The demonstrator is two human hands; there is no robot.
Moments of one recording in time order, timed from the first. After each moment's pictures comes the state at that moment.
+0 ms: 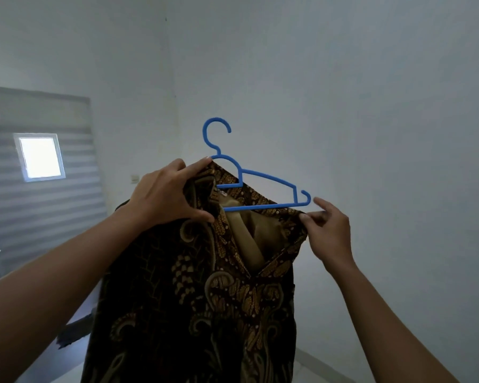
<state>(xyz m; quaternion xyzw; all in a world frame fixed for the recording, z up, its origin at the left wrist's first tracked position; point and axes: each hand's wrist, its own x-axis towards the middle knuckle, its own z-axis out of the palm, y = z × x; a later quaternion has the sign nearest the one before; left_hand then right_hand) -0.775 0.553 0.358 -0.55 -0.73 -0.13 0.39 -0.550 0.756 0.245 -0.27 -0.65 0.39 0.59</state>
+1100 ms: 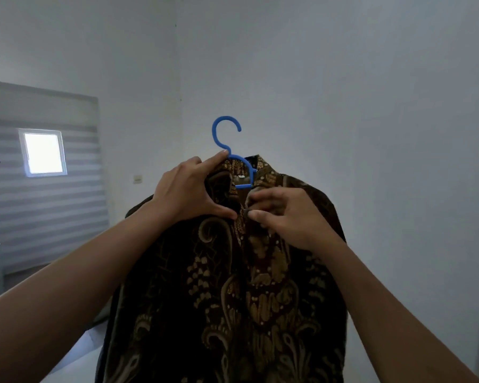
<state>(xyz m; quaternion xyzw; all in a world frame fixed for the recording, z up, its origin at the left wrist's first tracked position) -0.743 0.554 0.365 -0.54 -0.72 -0.22 0.37 -0.549 0.683 0.313 -0.05 -0.84 0.31 0.44</state>
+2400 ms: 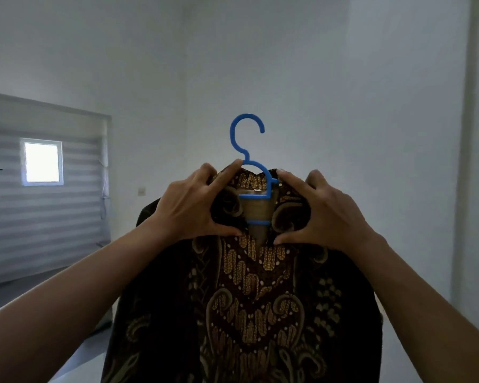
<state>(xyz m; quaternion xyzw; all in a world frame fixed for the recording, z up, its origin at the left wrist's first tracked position) -0.684 0.412 0.372 -0.61 -0.61 -0.17 0.48 -0.451 0.586 0.354 -0.14 -0.87 -0.17 0.43</state>
